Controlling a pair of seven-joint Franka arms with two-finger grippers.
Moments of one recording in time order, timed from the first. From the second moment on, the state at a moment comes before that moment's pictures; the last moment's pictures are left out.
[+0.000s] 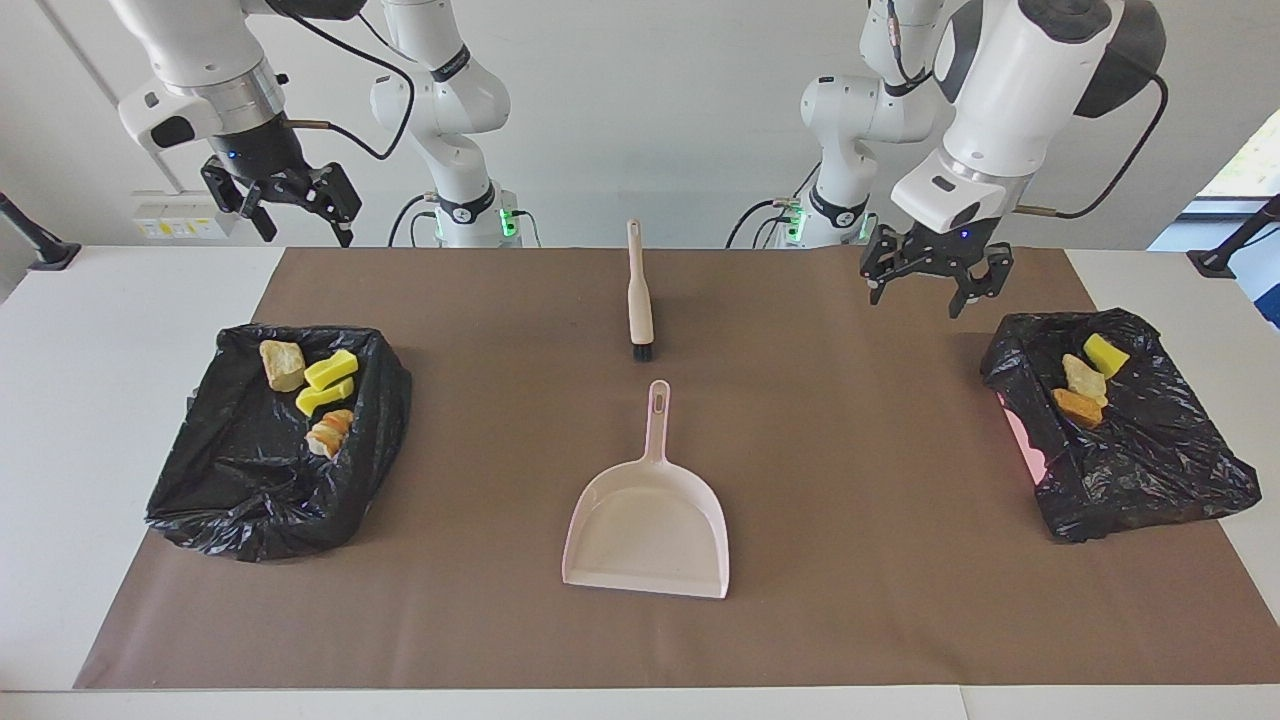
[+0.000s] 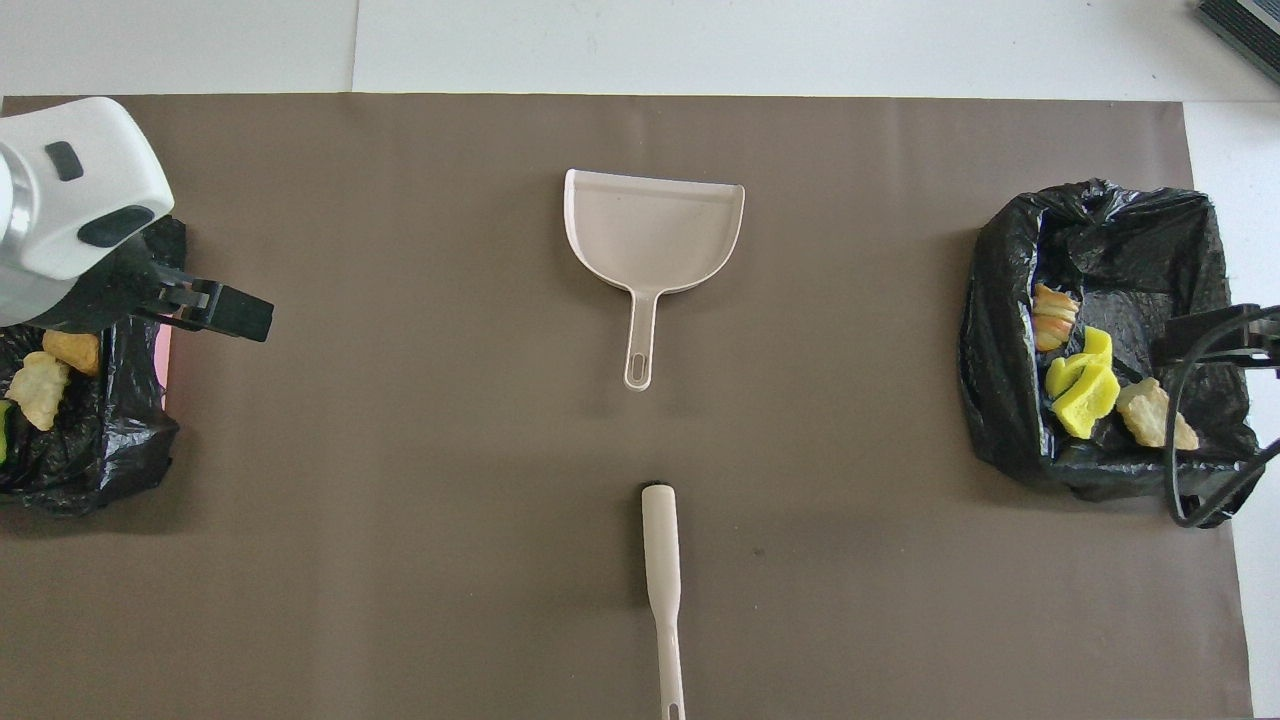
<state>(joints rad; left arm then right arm) -0.19 0.04 -0.01 -1.46 -0.02 1.51 0.09 0.01 -0.08 -0.06 -1.60 -0.01 1.53 0.05</state>
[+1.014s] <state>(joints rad) -0.17 -0.01 -0.01 -1.50 -0.02 1.48 0.08 0.01 -0.09 -0.06 -1.60 -0.01 1.53 0.05</state>
